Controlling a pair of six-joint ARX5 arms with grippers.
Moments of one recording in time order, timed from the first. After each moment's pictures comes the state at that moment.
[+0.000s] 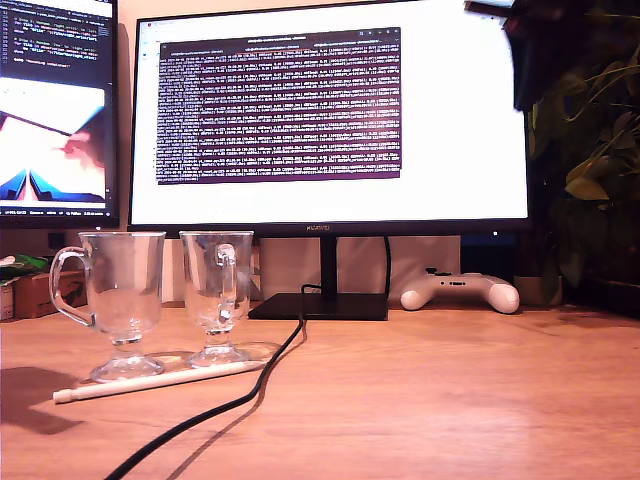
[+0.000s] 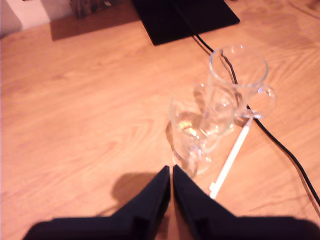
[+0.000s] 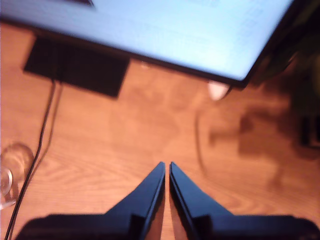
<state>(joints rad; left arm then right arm) -0.16 0.78 0.65 -0.51 0.27 0.16 0.20 1.62 1.73 -1.02 -0.04 0.03</state>
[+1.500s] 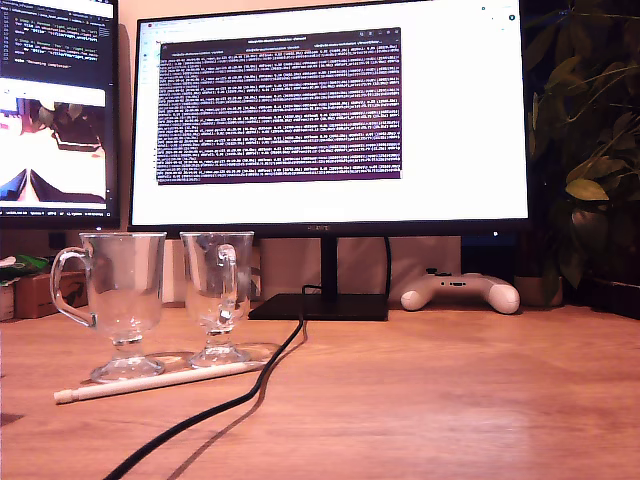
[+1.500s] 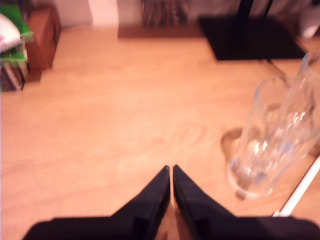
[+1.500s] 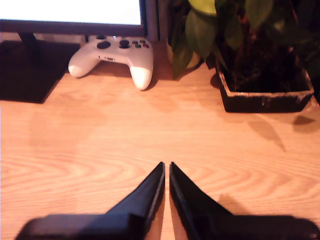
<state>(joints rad) 0.00 0.75 0.25 0.05 0.26 0.00 -0.03 0.84 0.39 0.04 -0.05 -0.02</state>
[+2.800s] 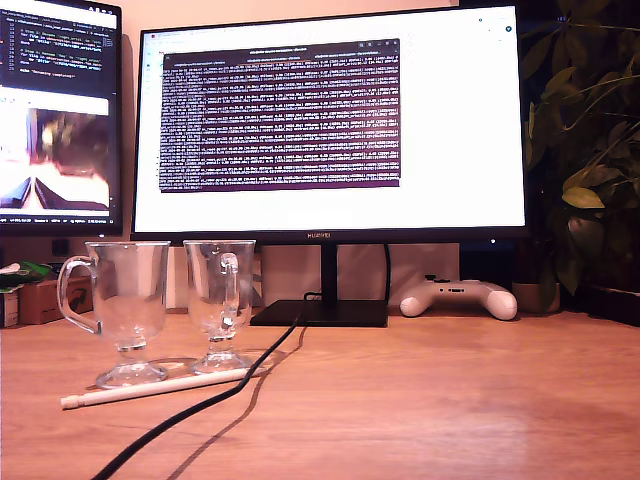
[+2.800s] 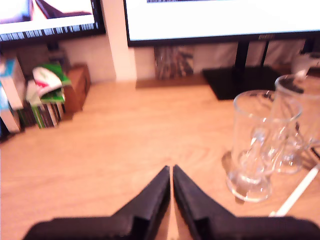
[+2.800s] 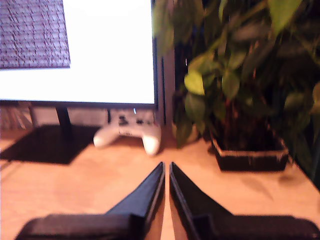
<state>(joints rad) 0.00 0.04 0.01 -0.12 0.21 0.00 -0.06 0.15 0.04 0.13 -0.12 -0.01</state>
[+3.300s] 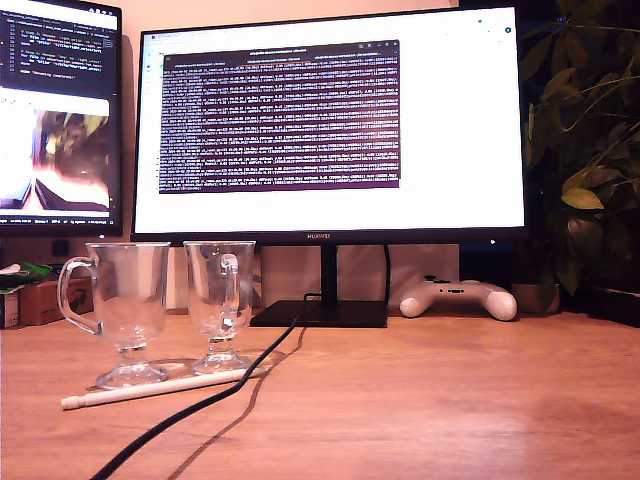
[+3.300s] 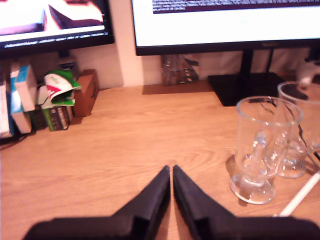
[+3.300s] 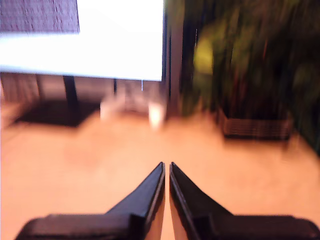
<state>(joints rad) 0.00 0.00 0.01 -0.18 0.19 -0.05 -0.06 0.01 0.02 -0.17 -0.12 -0.05</state>
